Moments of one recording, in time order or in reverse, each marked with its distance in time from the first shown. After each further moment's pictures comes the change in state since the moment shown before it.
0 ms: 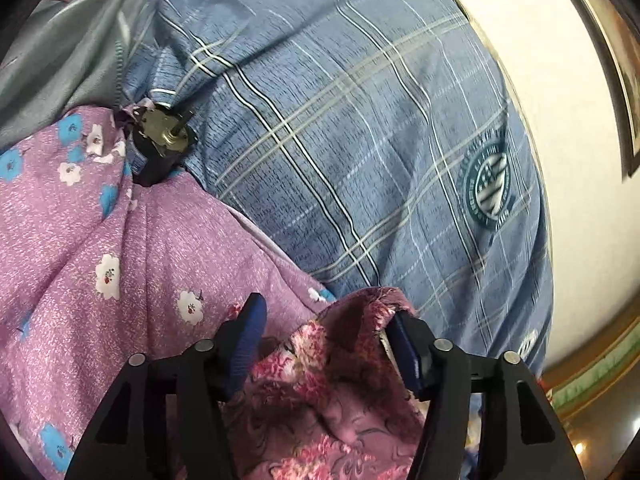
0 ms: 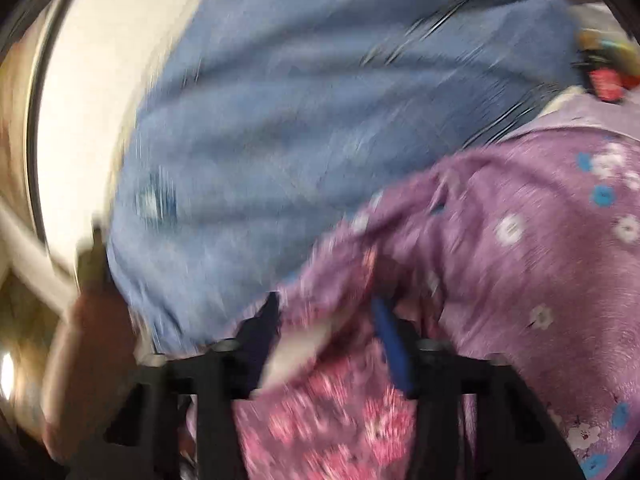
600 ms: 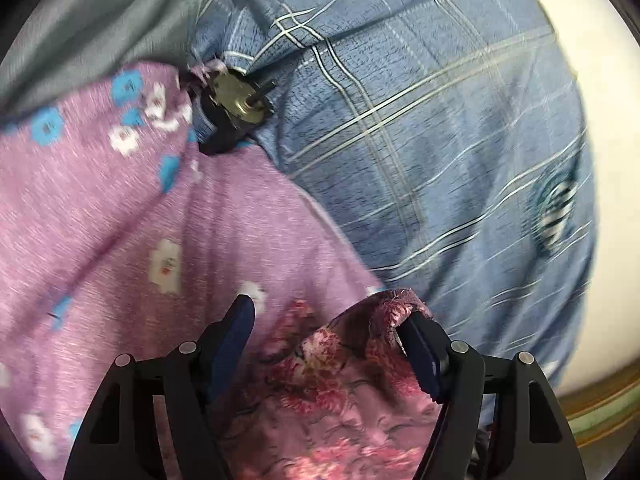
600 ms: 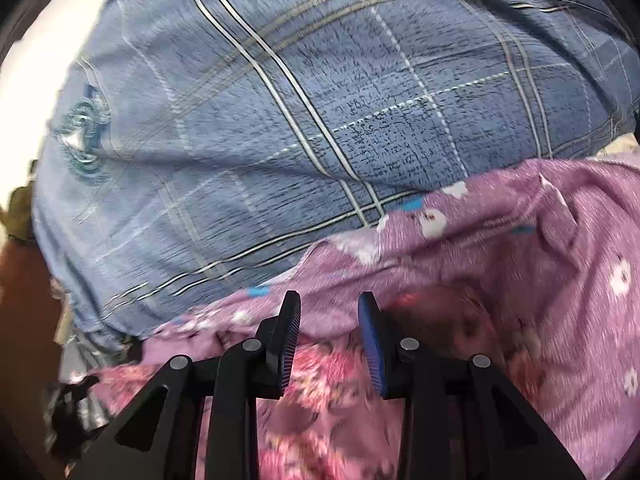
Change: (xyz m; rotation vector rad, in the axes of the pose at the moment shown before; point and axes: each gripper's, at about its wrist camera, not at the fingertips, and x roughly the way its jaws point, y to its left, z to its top) left arm 0.014 0.024 0.017 -0.131 0.116 0.198; right arm 0.091 0.041 0.027 -0.069 -0.105 -0.207
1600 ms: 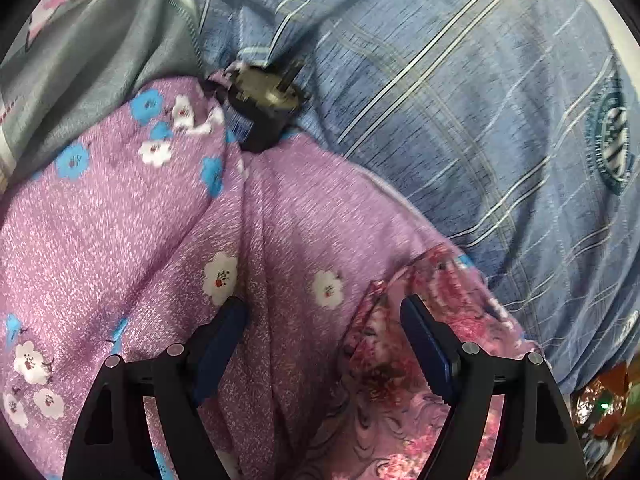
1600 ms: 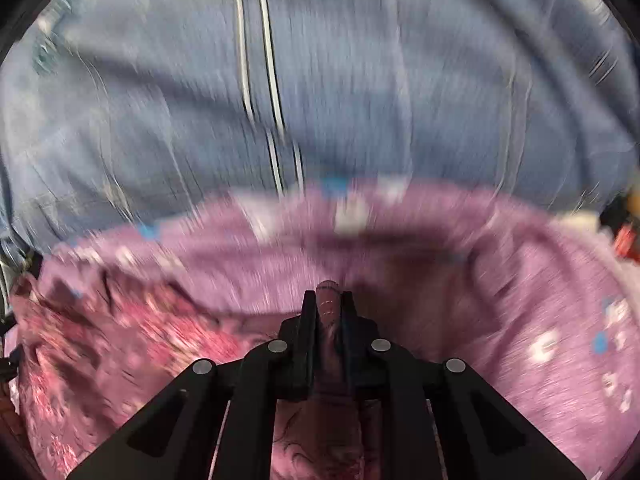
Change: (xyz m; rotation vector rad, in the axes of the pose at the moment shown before) left arm 0.028 -0.020 -0.002 0.175 0.018 0.238; right arm -0.004 -0.015 0.017 -0.237 -0.024 -0.307
